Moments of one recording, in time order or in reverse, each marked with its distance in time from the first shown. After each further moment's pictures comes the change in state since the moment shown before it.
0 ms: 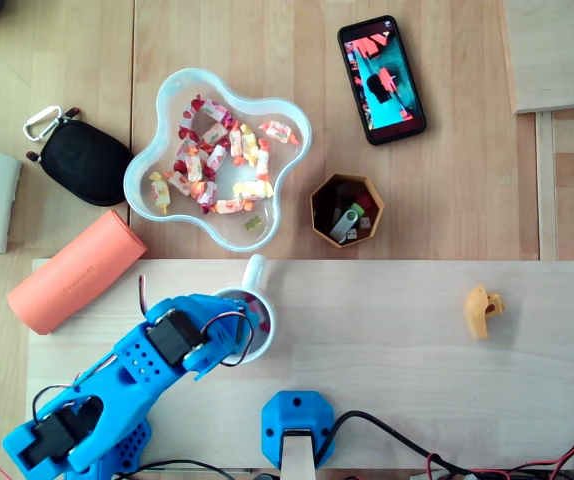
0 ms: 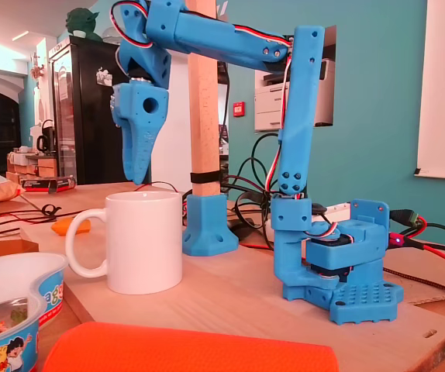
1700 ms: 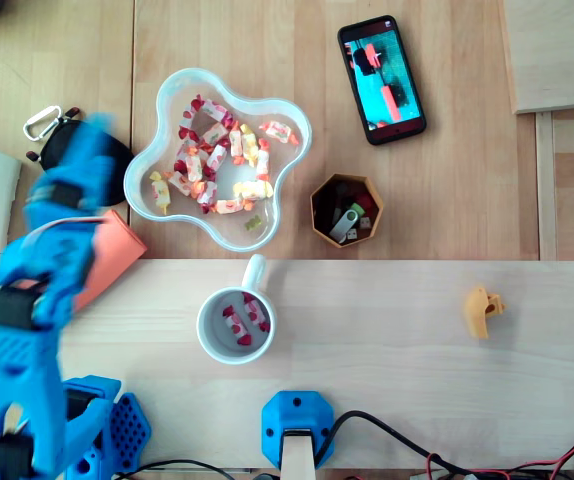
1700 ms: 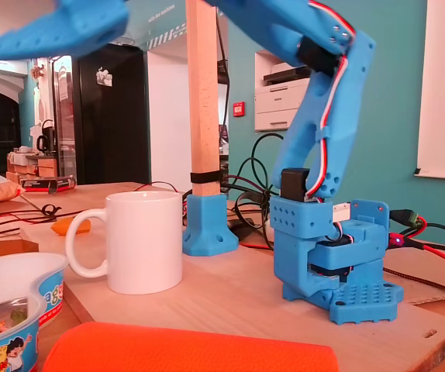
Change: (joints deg) arm -42.5 20.4 12.0 -43.1 -41.8
